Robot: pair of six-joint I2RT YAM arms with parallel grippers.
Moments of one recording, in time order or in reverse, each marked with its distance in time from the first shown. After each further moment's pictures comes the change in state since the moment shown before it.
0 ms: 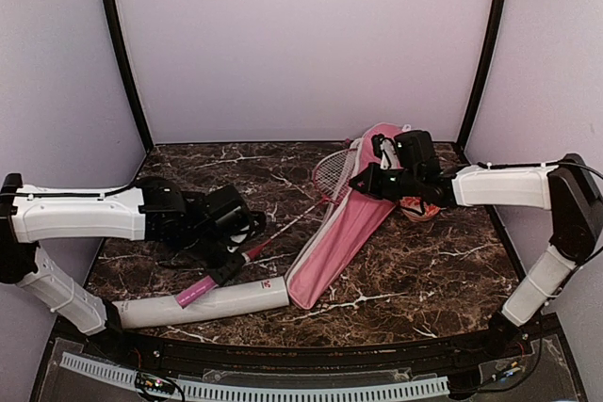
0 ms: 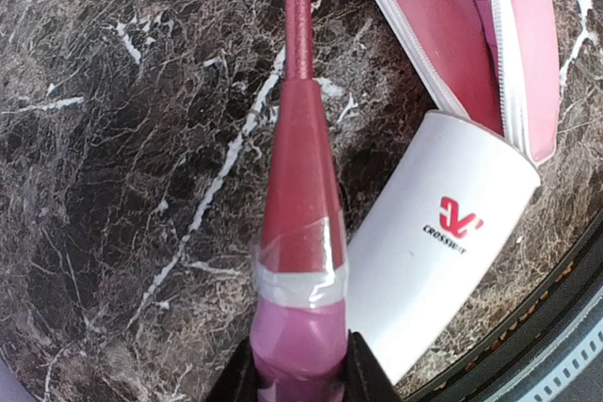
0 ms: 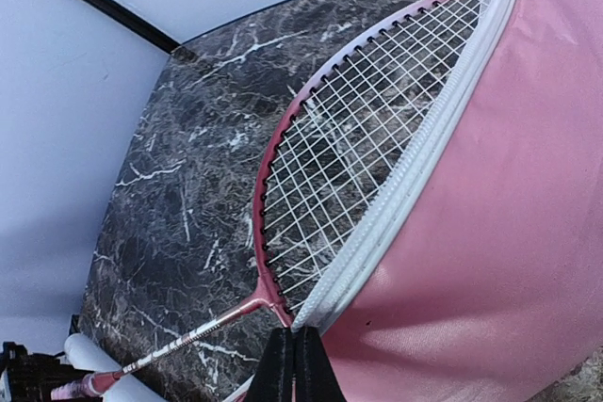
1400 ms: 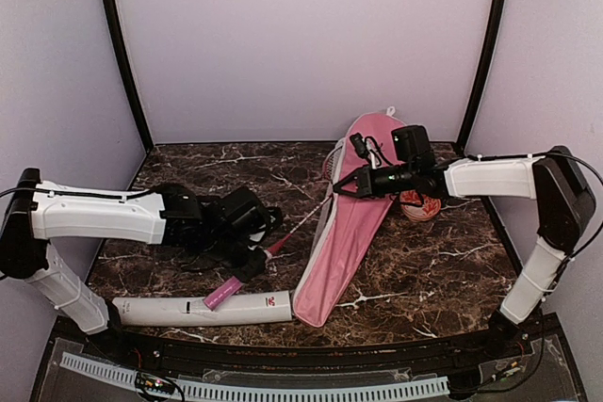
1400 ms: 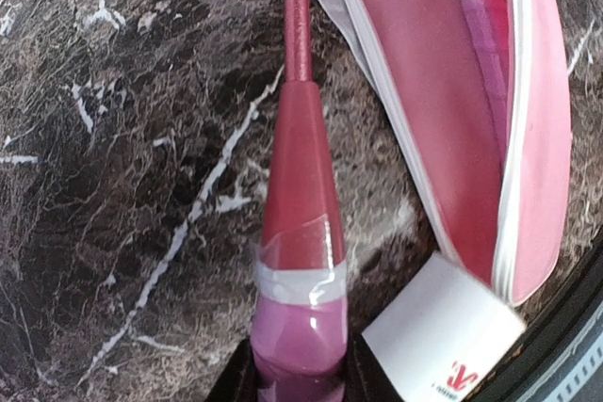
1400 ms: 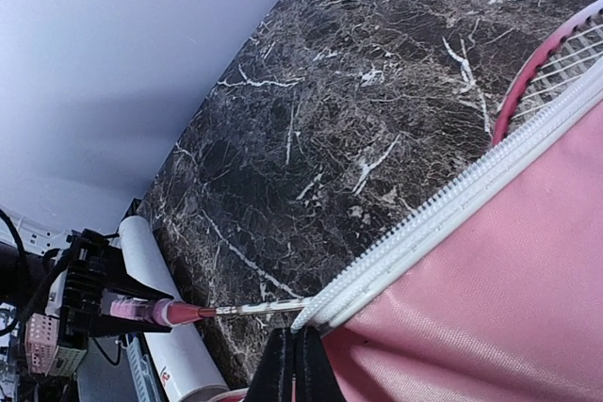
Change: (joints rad) left arm -0.010 0.051 -0.021 0.201 0.035 -0.071; right arm -0.048 0.074 0.063 0.014 -0.475 -0.222
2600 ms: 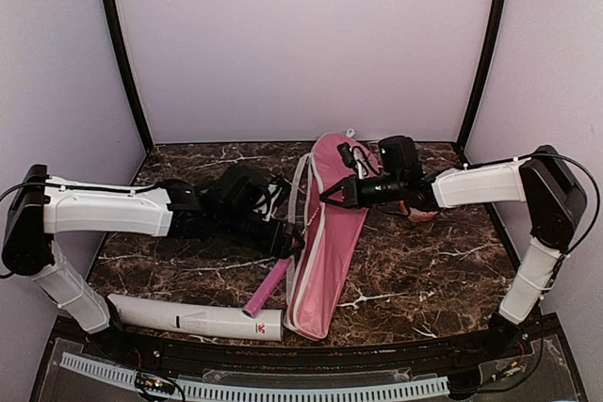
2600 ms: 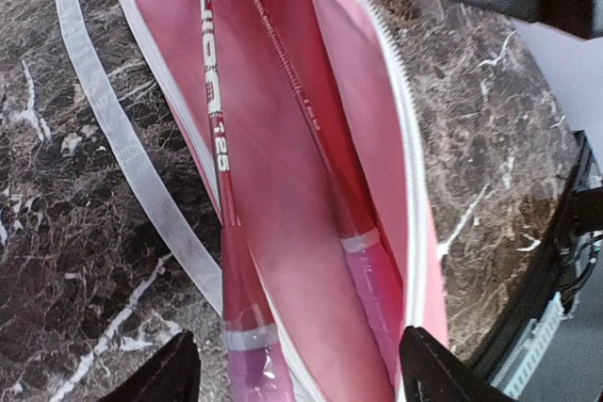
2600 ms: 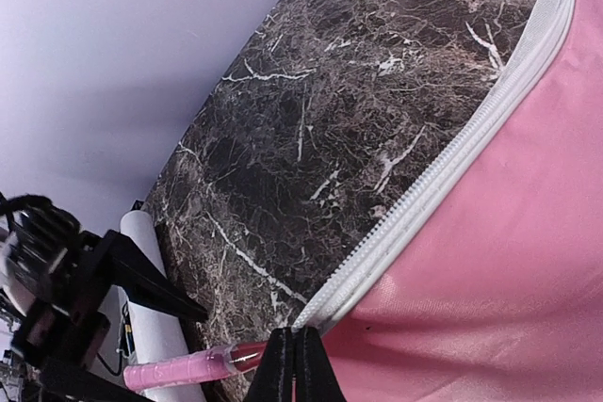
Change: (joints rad) left arm 0.093 0.103 0.012 0.399 0.194 -0.185; right arm 0.078 0.048 -0.031 0.117 0.058 0.072
